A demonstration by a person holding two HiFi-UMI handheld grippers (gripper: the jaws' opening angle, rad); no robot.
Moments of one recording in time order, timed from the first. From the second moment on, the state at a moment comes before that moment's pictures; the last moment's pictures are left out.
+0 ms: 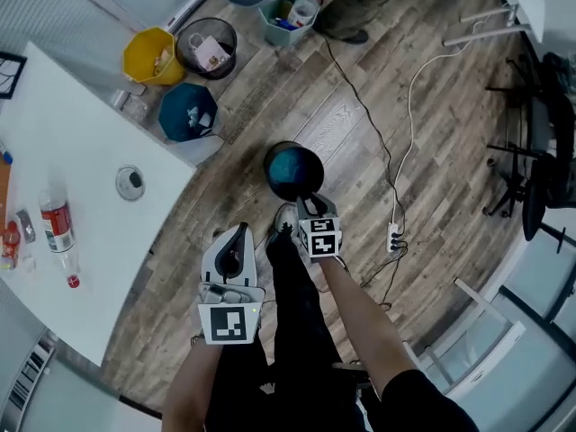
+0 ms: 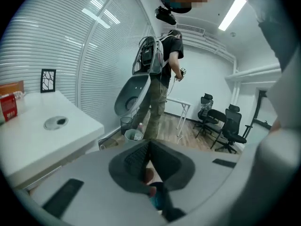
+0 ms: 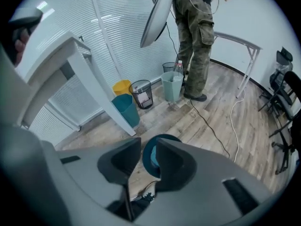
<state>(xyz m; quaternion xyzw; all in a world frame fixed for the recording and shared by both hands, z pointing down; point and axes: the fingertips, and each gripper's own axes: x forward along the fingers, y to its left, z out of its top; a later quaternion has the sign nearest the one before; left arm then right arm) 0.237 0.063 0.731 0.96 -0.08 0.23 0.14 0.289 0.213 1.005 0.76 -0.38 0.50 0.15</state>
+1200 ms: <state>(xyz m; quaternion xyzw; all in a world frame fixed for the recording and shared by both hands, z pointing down) 0.021 -0.021 0.429 0.93 -0.35 0.10 0.06 0.148 0.031 0.484 0.72 -0.68 0.11 0.04</state>
